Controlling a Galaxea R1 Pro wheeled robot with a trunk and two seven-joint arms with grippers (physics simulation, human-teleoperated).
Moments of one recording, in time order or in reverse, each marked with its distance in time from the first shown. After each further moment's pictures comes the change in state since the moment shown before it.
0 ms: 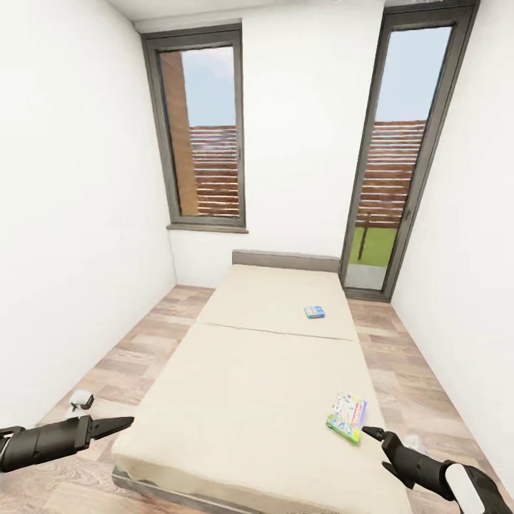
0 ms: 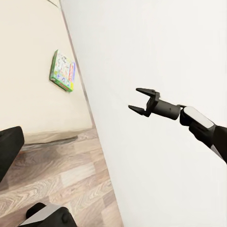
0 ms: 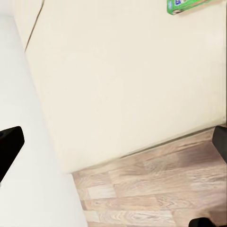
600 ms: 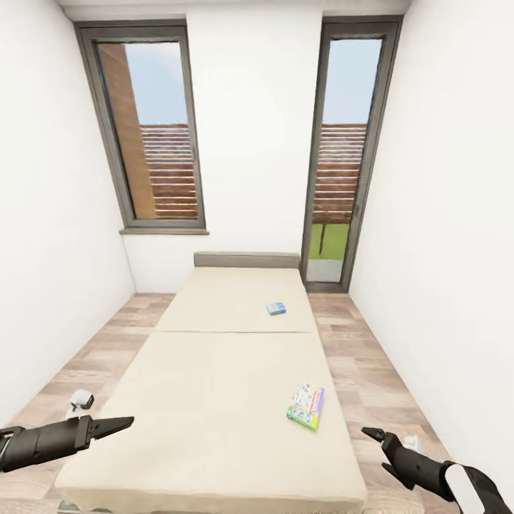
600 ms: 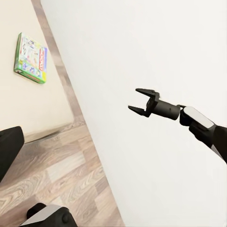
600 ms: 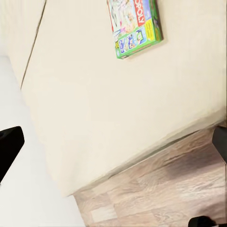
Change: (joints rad) left arm 0.000 -0.001 0.000 -0.001 0.000 -0.003 0.000; right arm 0.000 0.000 0.000 0.006 0.000 0.000 -0.002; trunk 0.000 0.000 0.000
